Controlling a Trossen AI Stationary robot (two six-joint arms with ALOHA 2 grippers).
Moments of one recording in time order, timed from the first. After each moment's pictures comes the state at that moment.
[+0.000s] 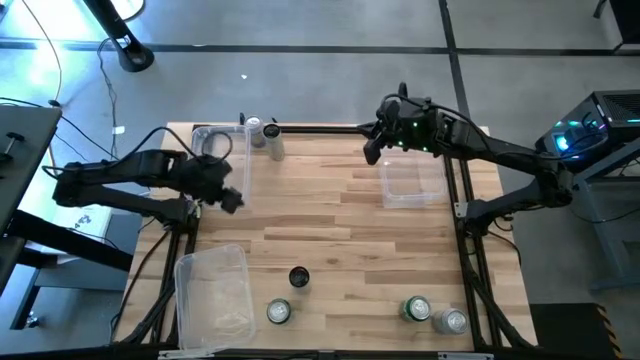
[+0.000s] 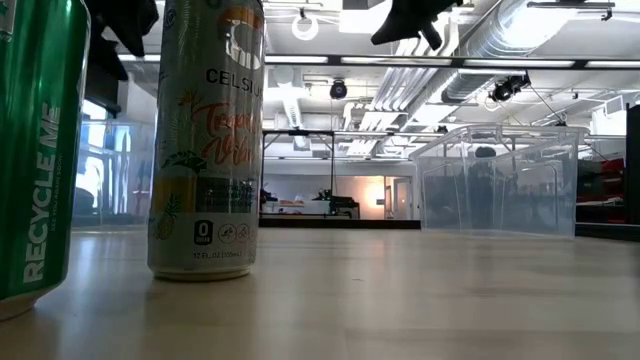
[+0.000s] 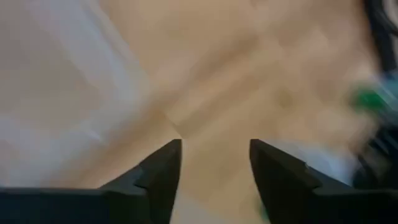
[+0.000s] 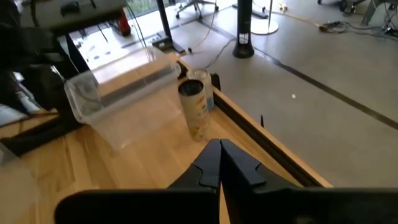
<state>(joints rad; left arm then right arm) 0.05 0.87 1.00 -1.09 0.08 -0.99 -0.34 1.29 1.32 -0.45 0.15 0.19</state>
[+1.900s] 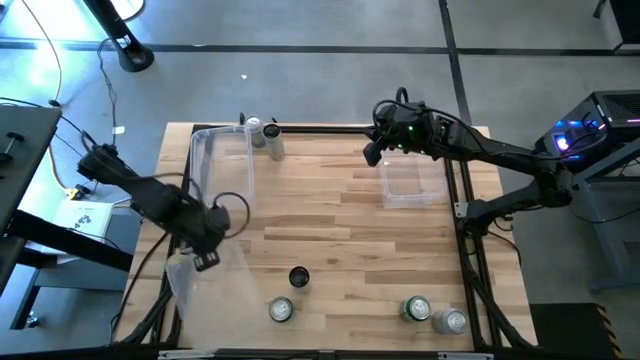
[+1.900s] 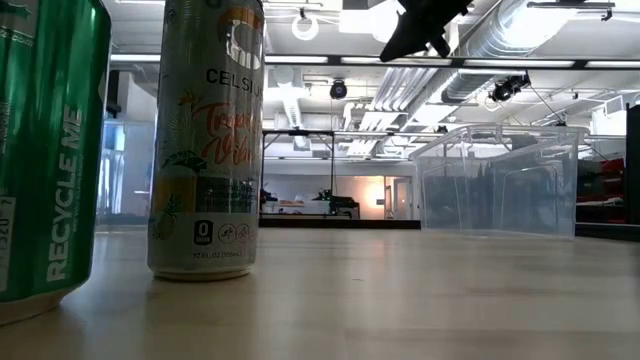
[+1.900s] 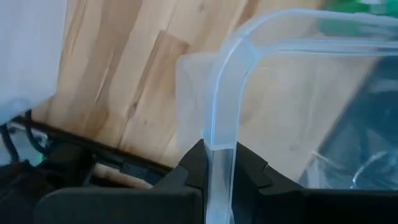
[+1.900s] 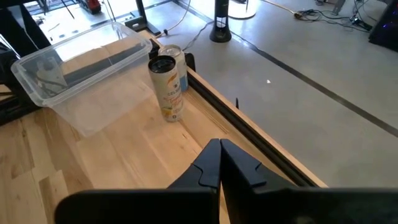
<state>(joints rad) -0.54 1.14 1.24 -1.48 0.02 -0.96 -0.34 1.29 1.28 -0.50 0.24 0.17</state>
